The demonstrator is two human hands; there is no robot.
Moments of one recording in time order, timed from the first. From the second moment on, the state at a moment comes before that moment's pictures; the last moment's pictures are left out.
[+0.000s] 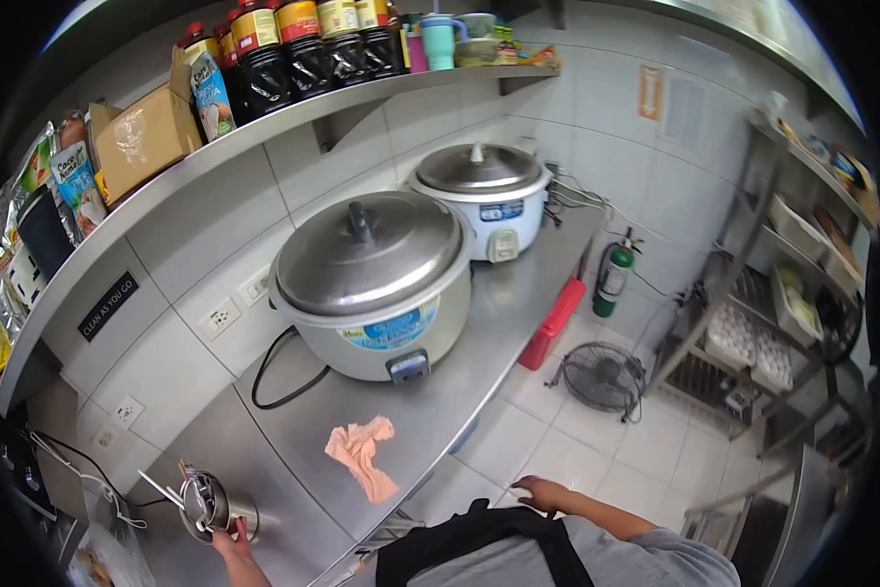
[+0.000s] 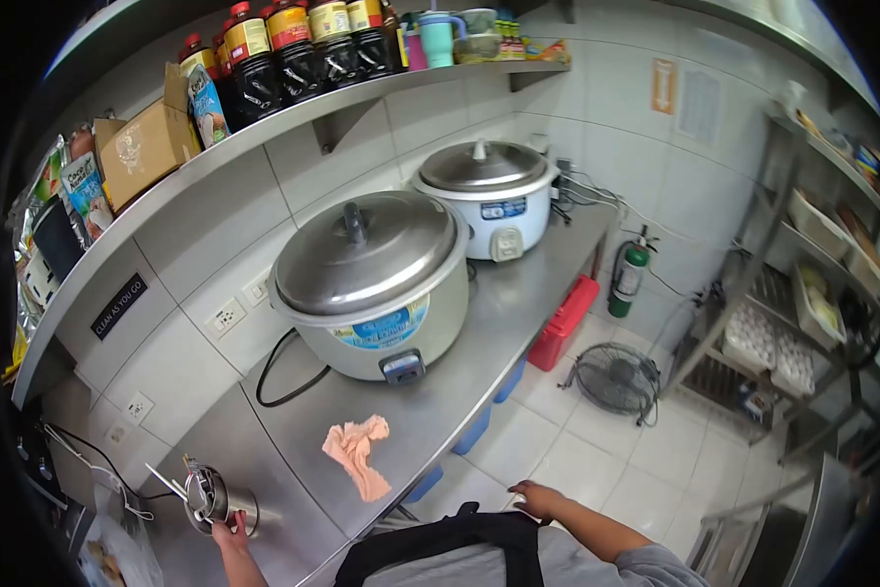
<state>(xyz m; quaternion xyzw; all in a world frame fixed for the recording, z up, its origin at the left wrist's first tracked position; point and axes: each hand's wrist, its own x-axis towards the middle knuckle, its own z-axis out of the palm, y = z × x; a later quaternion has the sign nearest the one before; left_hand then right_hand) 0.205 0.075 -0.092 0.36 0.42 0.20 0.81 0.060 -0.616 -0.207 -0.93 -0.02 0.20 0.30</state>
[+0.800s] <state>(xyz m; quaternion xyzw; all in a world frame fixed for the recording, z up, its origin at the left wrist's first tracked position) 0.092 -0.389 -0.026 0.18 0.50 0.39 0.76 0.867 -0.980 0.205 -0.94 -0.27 -0.19 -0.07</state>
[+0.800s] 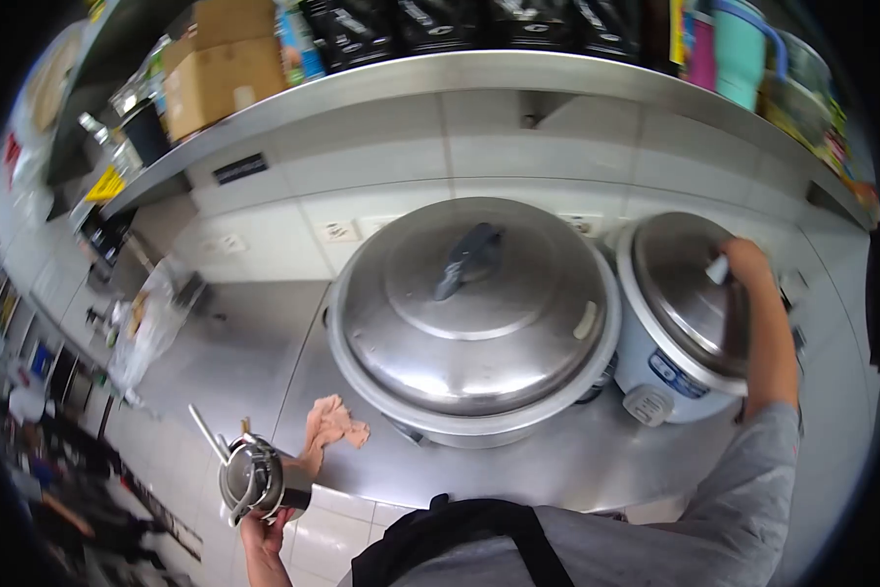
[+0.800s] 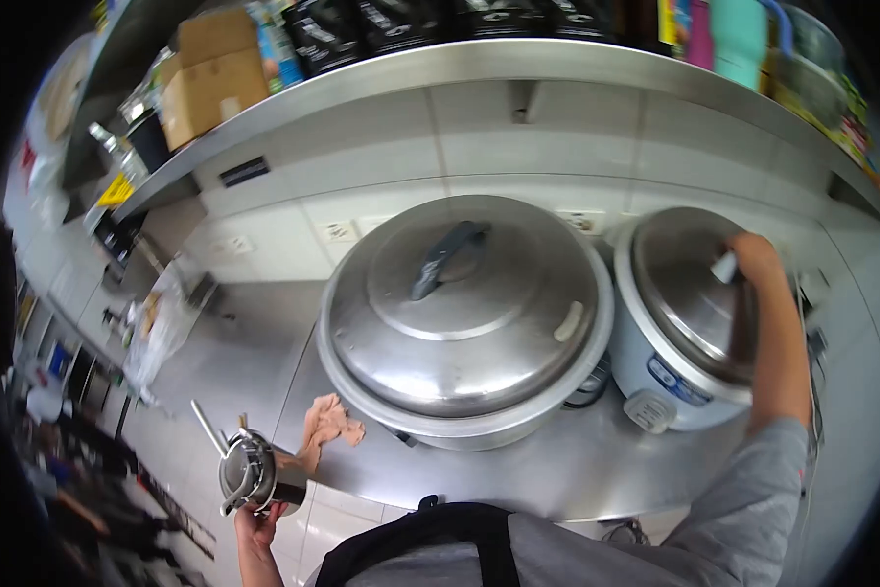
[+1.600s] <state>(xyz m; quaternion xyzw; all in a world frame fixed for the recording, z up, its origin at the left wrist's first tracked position) 0.013 -0.648 -0.028 0.15 0.46 0.45 0.75 0.797 -0.624 0.230 -0.71 -0.56 0.02 0.43</state>
